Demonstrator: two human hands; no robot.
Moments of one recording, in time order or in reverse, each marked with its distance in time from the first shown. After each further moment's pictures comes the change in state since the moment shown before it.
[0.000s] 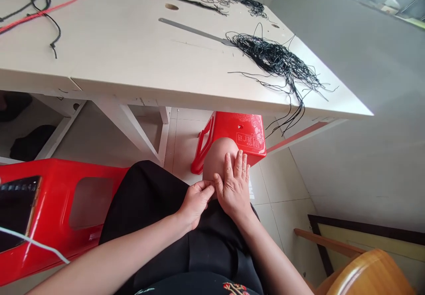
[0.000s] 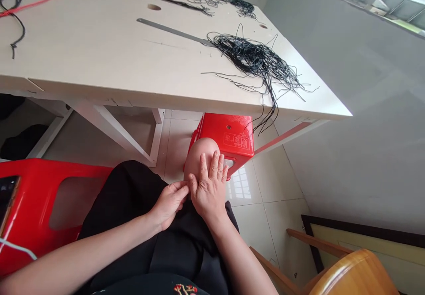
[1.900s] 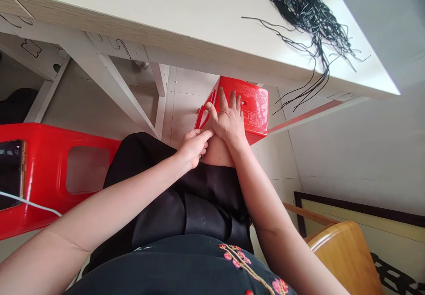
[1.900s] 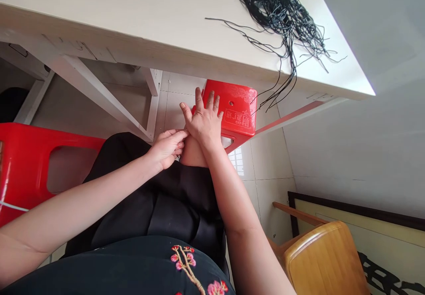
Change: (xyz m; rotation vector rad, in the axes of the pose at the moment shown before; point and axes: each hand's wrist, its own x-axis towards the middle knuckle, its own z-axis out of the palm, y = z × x) left_hand 0.043 0.048 0.016 -0.094 0.008 0.088; right_hand 0.116 -0.009 -0.002 -0.025 -0.288 0.161
